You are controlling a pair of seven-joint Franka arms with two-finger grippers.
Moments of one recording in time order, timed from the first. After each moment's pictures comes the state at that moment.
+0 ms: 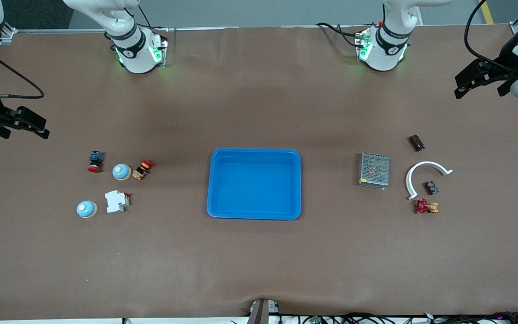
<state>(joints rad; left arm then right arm) -0.04 -0.11 -0.08 -1.59 0.01 1.49 -0.15 -0.01 0.00 -0.02 -1.64 0.00 1.68 0.00</state>
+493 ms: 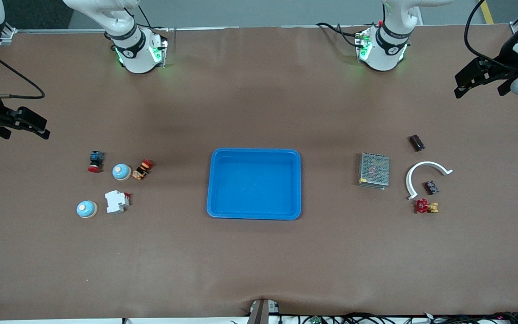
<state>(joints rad) -0.04 -0.11 -0.08 -1.59 0.01 1.49 -0.15 -0.01 0.00 -0.02 -1.64 0.00 1.68 0.00</state>
